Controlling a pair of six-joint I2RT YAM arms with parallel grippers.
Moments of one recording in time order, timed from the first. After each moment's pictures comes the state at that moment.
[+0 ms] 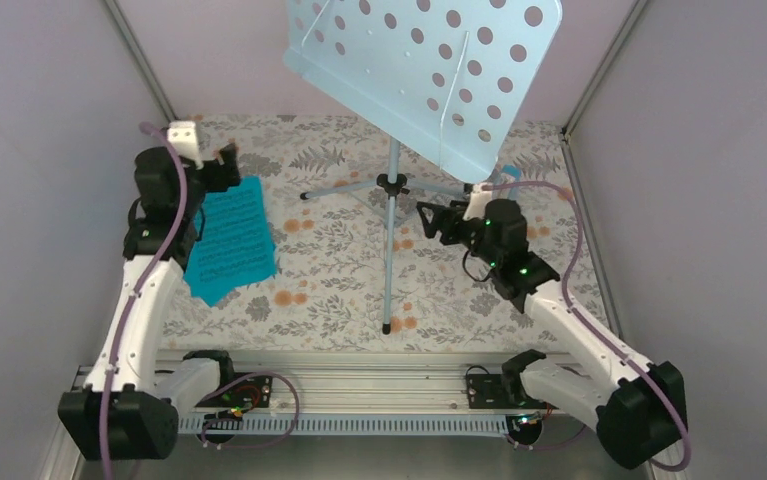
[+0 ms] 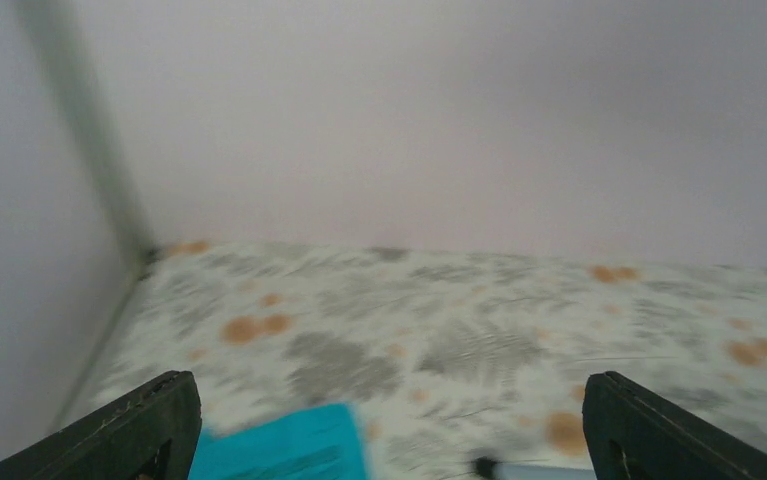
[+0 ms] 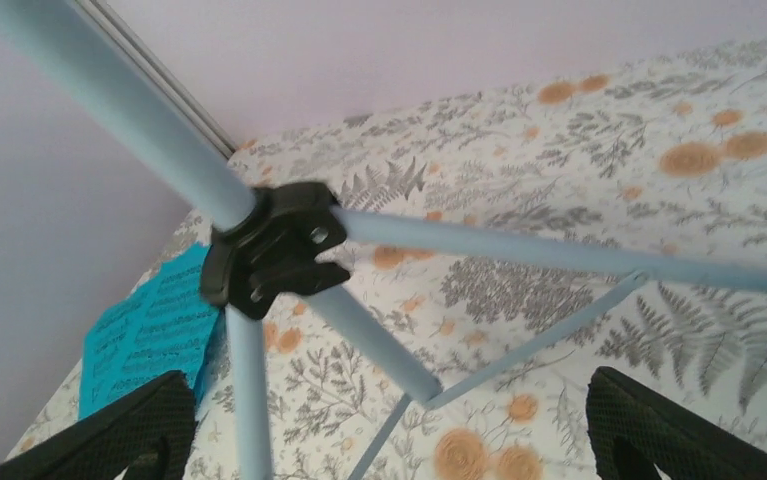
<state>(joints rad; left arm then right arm) 0.07 1.00 0.97 -0.22 0.02 -0.10 0.52 1.00 0.67 0.00 -0.08 0.47</state>
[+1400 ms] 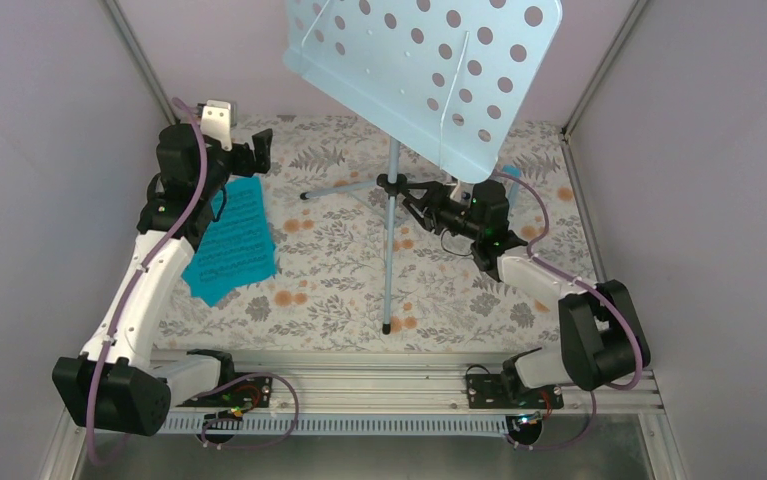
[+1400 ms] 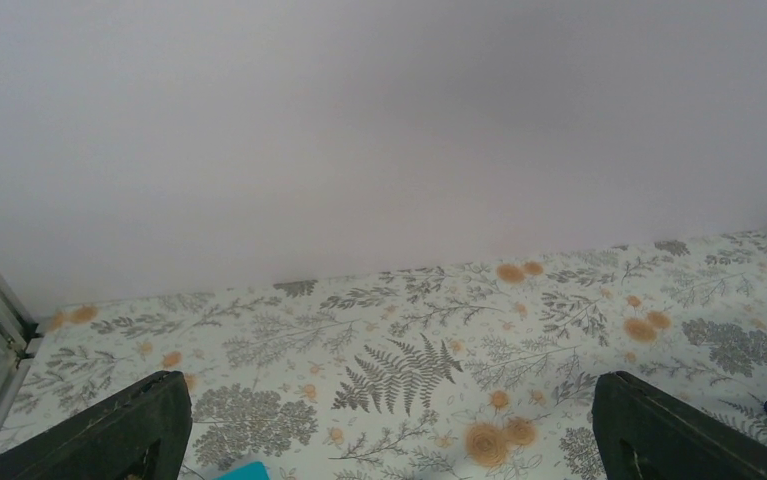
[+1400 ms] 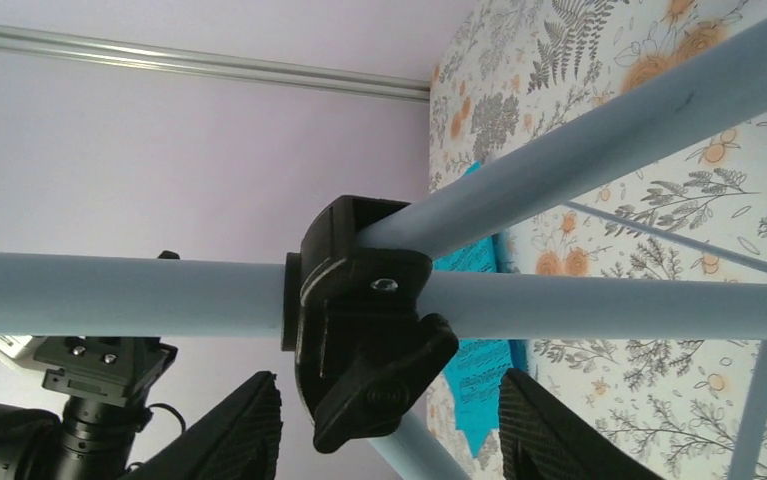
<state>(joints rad) -0.12 1.15 1.15 -0.22 0.12 -0.06 0.37 1.40 0.70 0.50 -0.62 1.30</state>
